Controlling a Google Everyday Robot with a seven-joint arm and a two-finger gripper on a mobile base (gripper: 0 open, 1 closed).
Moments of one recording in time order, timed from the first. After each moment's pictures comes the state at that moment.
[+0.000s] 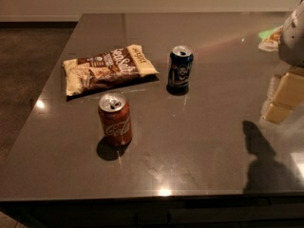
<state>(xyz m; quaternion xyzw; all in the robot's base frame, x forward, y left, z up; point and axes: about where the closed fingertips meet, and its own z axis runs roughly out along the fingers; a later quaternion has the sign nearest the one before) 0.438 -0.217 0.977 -0.60 0.78 -0.03 0.16</state>
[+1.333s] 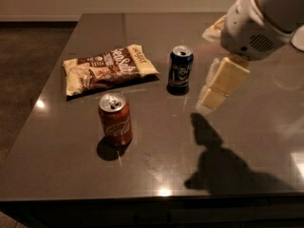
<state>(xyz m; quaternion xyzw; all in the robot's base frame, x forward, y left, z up) 0.463 -0.108 0.987 -0.63 0.73 0.06 0.25</state>
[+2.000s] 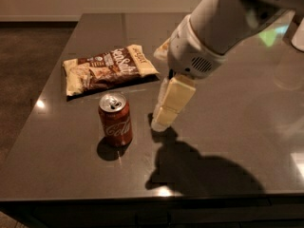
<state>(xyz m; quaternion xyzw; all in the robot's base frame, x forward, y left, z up) 0.455 -0.016 0.952 -0.68 0.68 0.13 0.25</state>
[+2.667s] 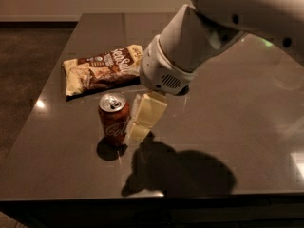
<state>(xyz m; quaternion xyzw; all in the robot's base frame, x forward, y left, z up) 0.437 0.039 0.928 -0.70 0.65 0.18 0.25</state>
